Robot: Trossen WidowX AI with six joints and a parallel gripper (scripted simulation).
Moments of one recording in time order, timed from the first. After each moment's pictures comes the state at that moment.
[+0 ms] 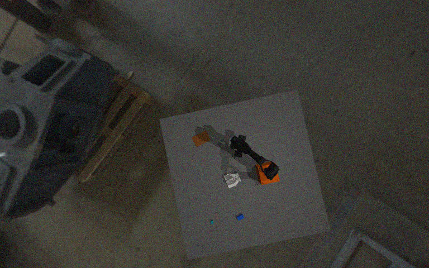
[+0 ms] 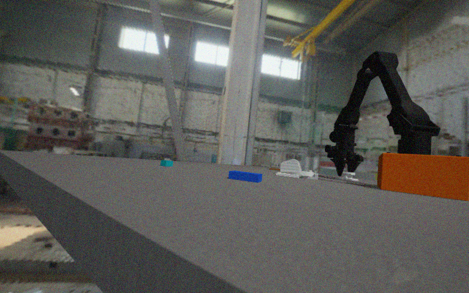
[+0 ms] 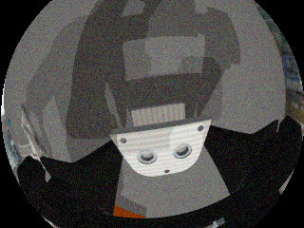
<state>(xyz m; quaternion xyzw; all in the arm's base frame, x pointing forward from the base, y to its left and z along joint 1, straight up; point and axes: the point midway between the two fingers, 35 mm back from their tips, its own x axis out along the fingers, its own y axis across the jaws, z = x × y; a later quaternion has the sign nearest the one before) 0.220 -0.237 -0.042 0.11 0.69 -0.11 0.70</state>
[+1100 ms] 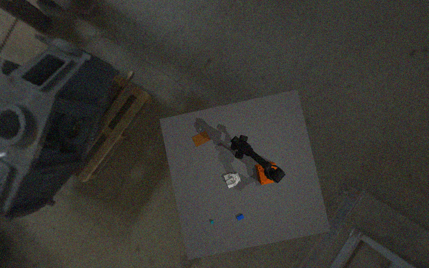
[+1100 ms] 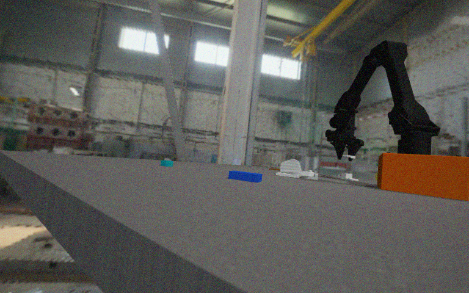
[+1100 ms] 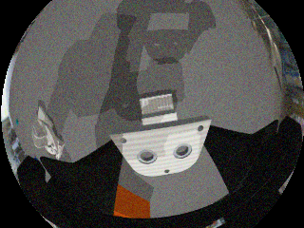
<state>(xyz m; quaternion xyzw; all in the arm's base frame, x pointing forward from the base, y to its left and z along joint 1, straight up) 0.222 -0.234 0.028 0.12 0.69 -0.12 0.70</state>
